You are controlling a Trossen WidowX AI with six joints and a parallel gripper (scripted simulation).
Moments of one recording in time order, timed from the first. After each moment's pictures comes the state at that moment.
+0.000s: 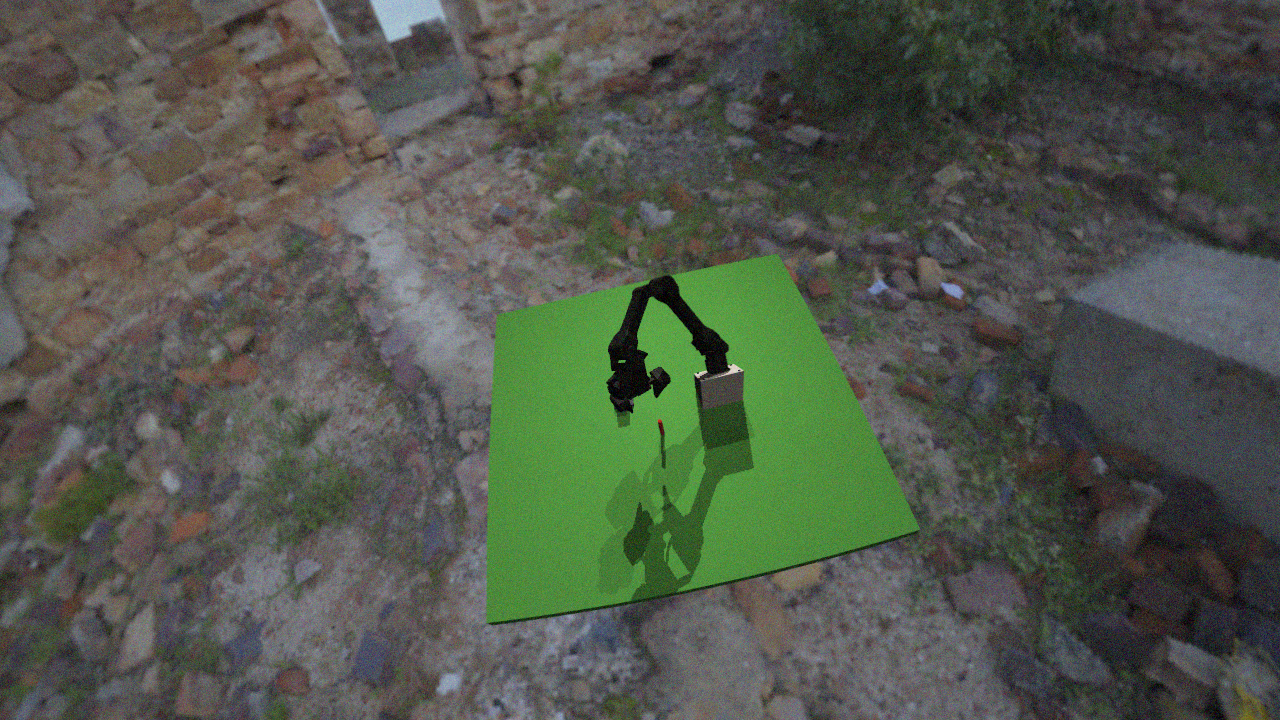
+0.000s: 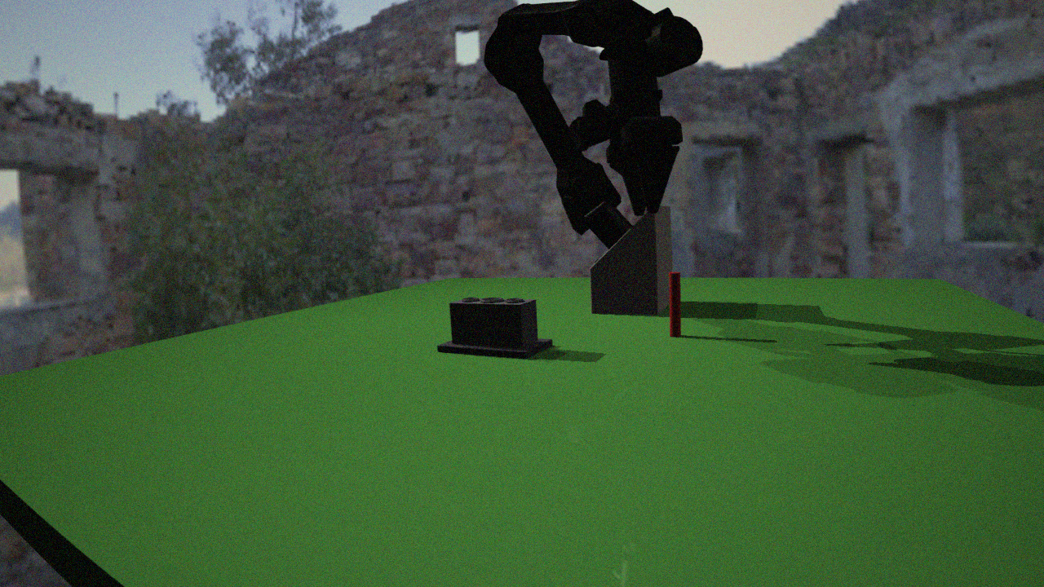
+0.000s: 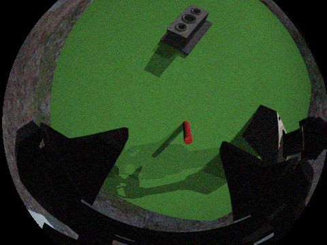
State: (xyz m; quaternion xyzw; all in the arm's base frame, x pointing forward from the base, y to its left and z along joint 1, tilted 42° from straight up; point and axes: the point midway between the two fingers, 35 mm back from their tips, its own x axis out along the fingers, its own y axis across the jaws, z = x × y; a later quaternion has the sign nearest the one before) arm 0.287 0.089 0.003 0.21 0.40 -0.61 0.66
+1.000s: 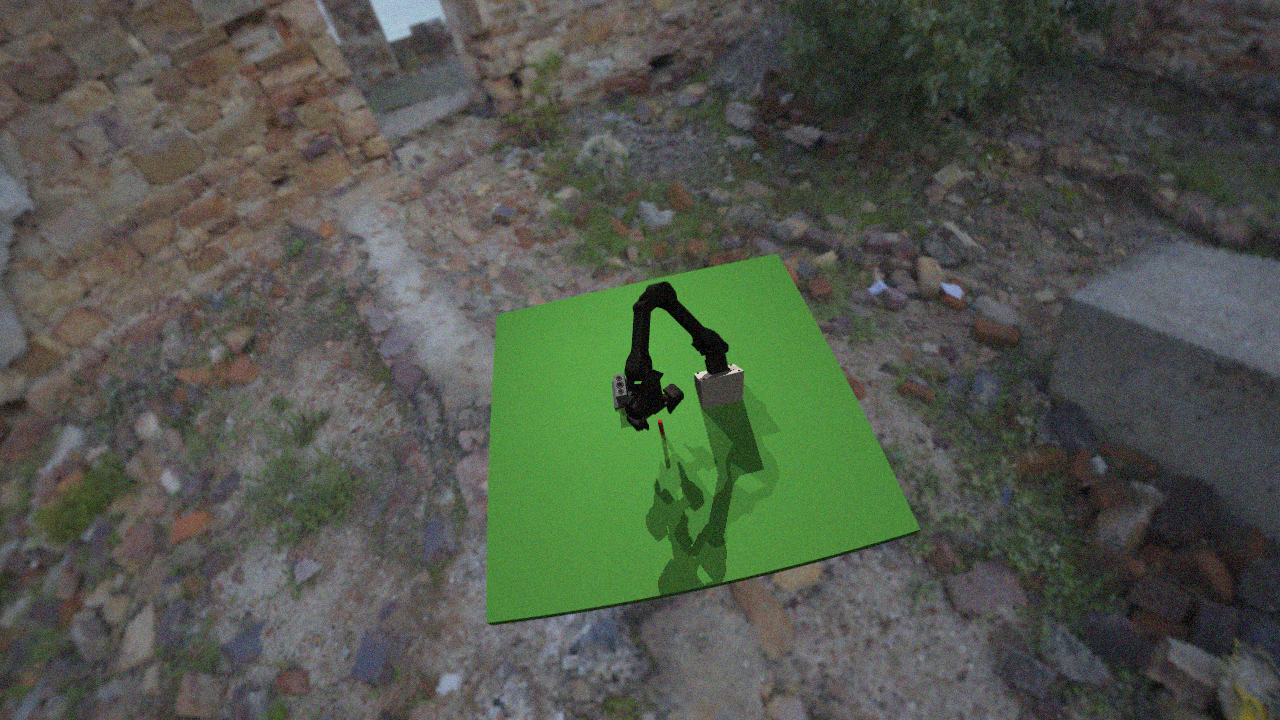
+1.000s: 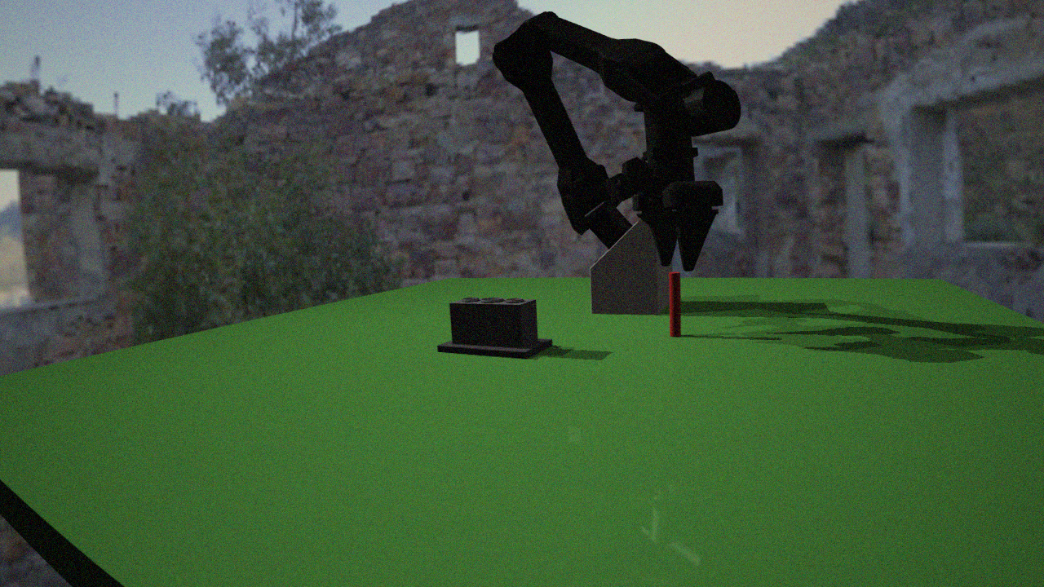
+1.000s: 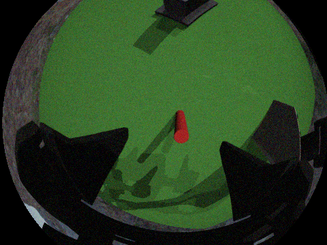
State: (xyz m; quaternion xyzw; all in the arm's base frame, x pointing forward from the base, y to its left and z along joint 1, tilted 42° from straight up) arm 0.253 0.072 -0.068 0.18 0.42 -0.60 0.66
